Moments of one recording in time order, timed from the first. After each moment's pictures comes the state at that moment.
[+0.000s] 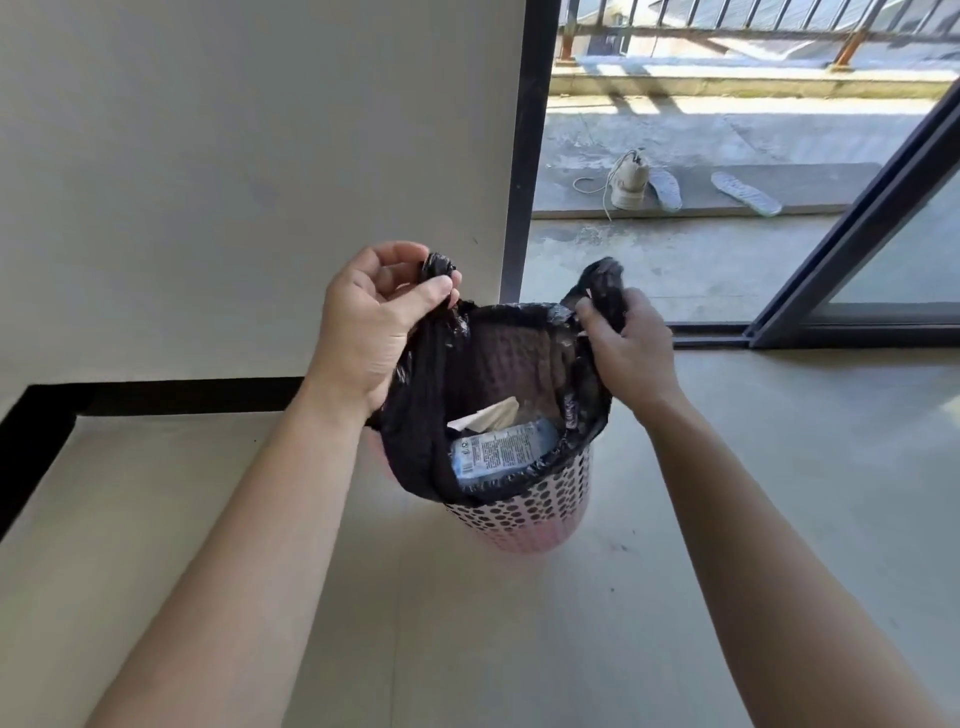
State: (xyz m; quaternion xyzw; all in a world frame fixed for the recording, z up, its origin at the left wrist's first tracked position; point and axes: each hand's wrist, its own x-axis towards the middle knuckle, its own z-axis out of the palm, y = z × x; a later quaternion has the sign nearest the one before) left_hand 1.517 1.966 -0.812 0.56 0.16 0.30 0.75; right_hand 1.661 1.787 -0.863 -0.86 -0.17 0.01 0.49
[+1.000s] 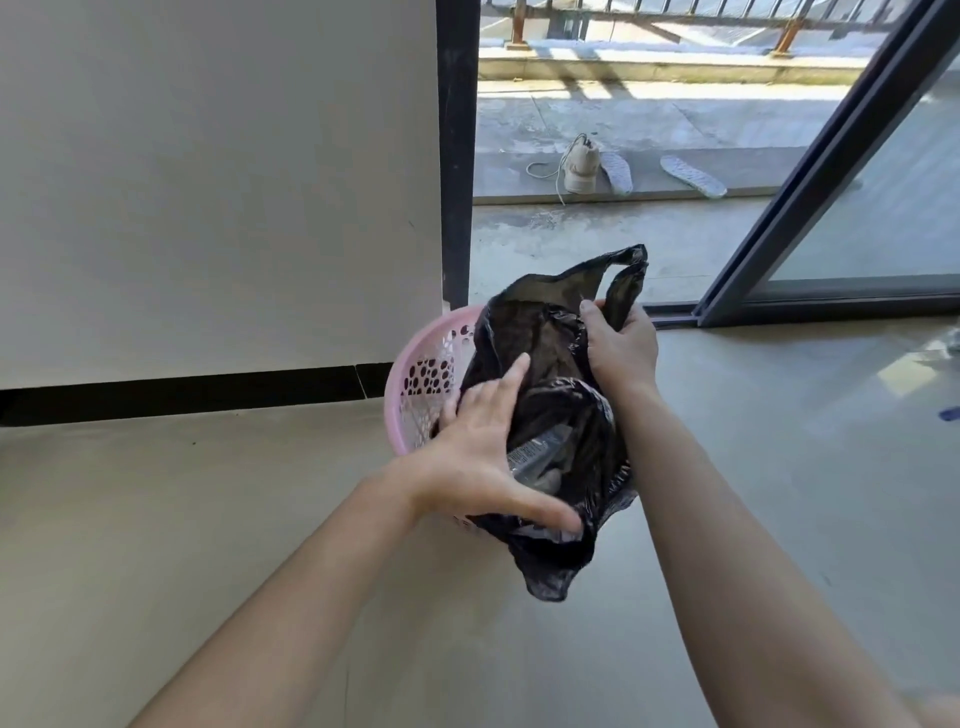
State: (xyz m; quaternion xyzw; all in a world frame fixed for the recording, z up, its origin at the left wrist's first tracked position) left_hand 1.518 1.858 -0.874 0.90 0.05 -0.14 0.40; right_hand 1.700 1.747 -0.909 -0.80 0.02 0.00 0.60
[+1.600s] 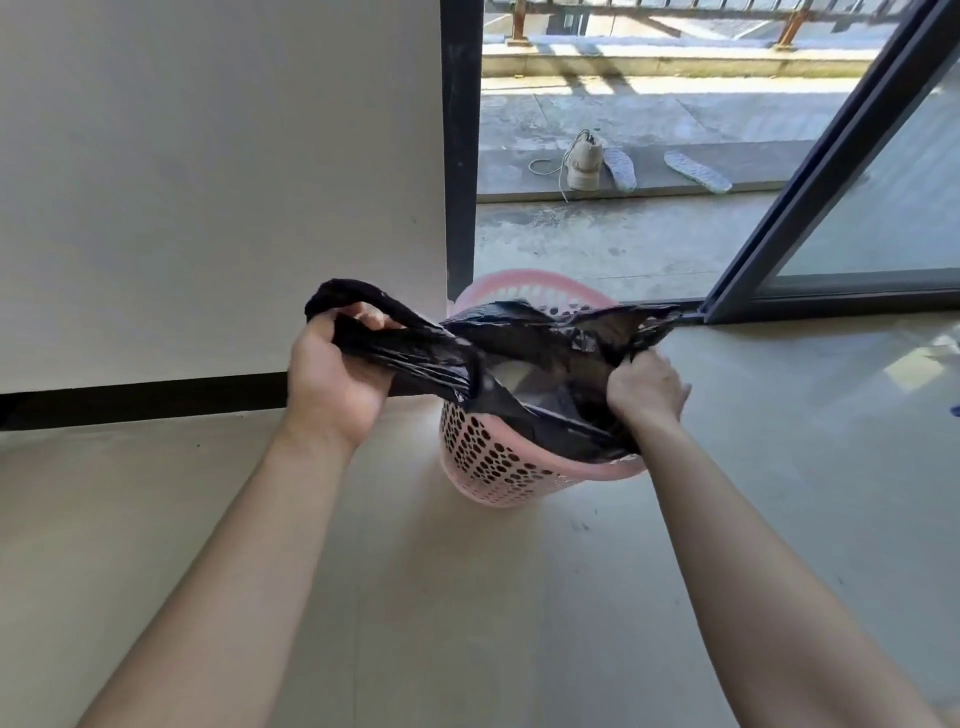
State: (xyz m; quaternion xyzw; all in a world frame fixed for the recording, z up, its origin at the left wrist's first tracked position) left_hand 1.536 1.948 -0.865 0.25 0.23 0.24 0.91; right_hand 1.695 1.719 -0.933 -0.97 0.01 0.01 0.25
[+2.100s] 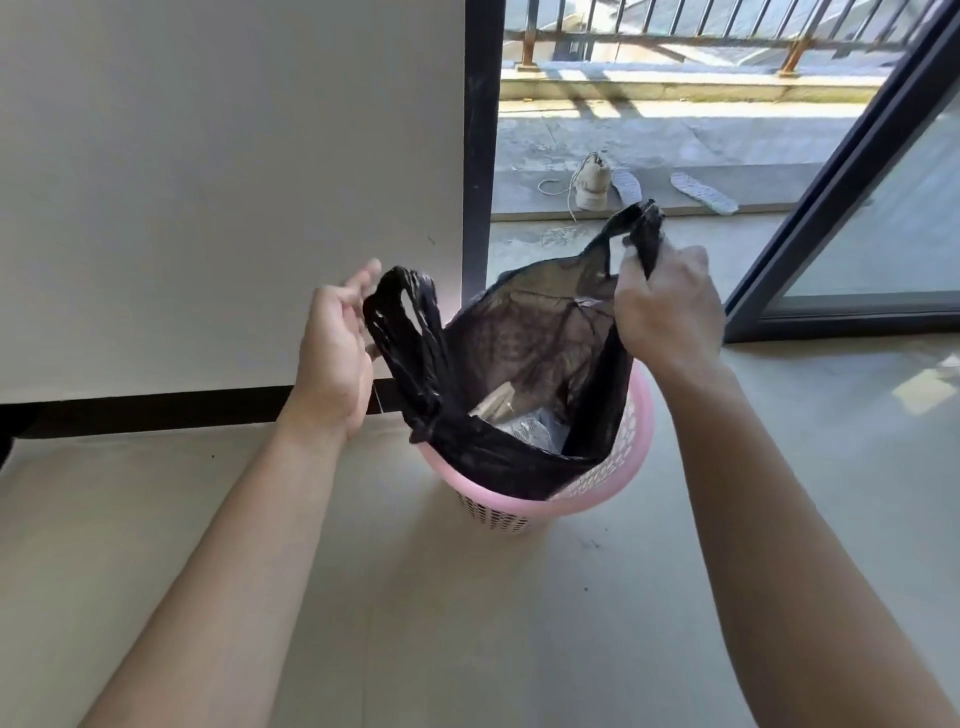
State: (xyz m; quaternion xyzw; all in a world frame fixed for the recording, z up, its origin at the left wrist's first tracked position) left_hand 1.533 1.964 -0.845 0.58 0.21 0.24 0.75; right_hand 1.684 1.751 -0.813 -0.93 -0.13 -0.11 0.32
